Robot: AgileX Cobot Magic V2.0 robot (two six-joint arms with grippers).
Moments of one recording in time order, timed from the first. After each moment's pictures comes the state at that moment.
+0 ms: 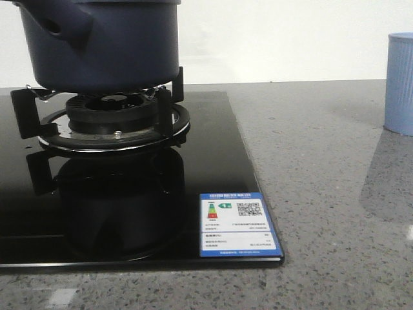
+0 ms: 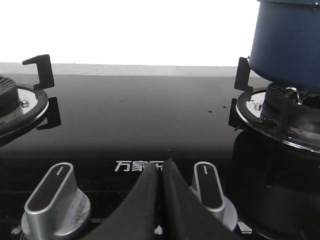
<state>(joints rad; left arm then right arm) 0.00 0.00 0.00 -0.08 0.17 0.07 0.00 -0.01 0.01 -0.11 0.18 0.08</state>
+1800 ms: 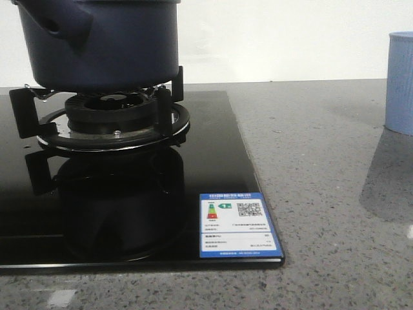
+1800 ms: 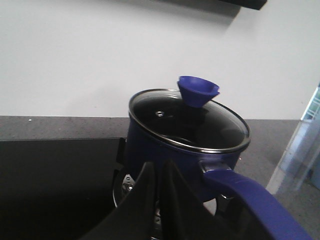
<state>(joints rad) -0.17 0.38 -0.55 -0.54 0.36 0.35 0.03 0.43 -0.51 0.25 0.56 -0.08</state>
